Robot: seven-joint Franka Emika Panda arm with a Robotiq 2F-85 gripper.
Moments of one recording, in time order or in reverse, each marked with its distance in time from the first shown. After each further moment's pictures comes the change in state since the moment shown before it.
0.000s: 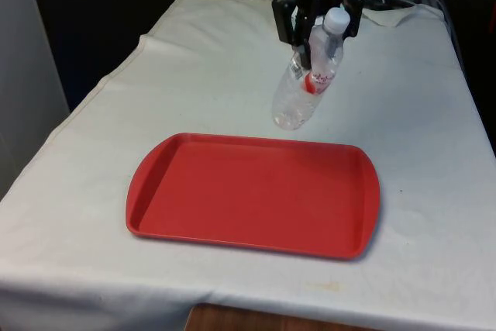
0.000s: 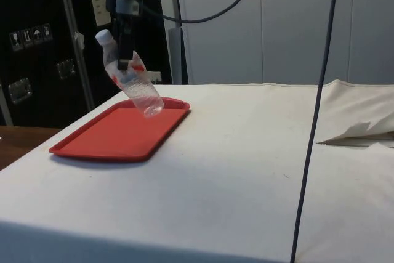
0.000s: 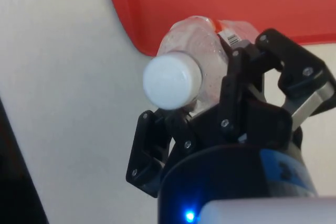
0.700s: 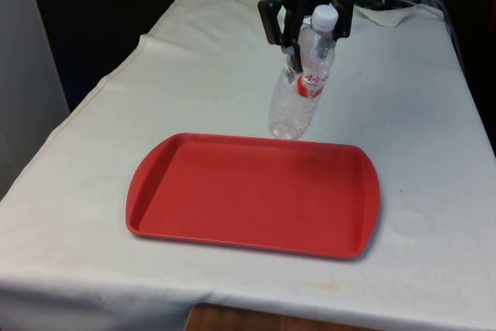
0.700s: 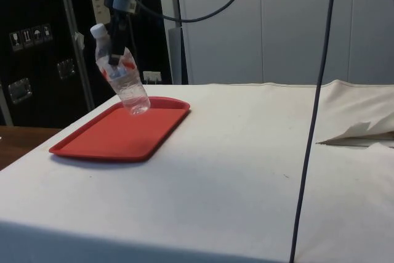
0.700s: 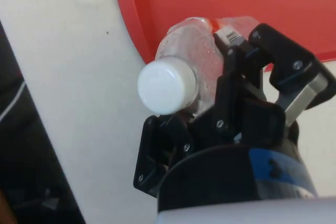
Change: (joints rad) arm -0.005 0.020 -0.023 0.012 0.166 0.087 -0.114
